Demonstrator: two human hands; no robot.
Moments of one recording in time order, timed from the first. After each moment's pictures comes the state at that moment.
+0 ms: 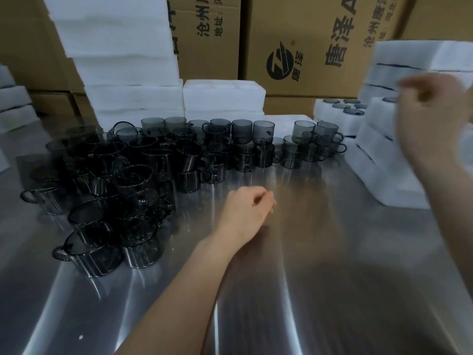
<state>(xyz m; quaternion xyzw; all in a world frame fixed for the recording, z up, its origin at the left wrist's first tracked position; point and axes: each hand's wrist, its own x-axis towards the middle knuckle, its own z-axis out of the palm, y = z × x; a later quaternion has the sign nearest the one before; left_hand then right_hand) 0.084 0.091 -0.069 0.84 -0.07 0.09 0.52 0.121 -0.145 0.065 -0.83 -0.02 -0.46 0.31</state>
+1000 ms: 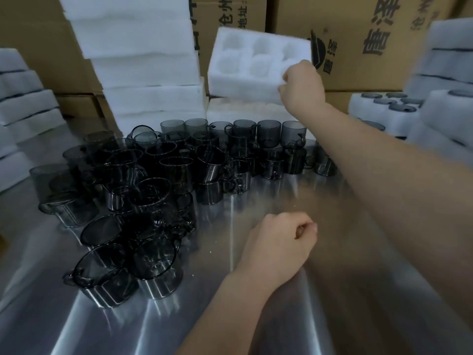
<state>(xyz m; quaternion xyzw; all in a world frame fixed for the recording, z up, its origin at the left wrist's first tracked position) 0.087 0.092 -0.083 0.89 -0.12 0.09 0.44 0.303 0.032 0.062 -0.93 -0.11 -0.30 0.16</state>
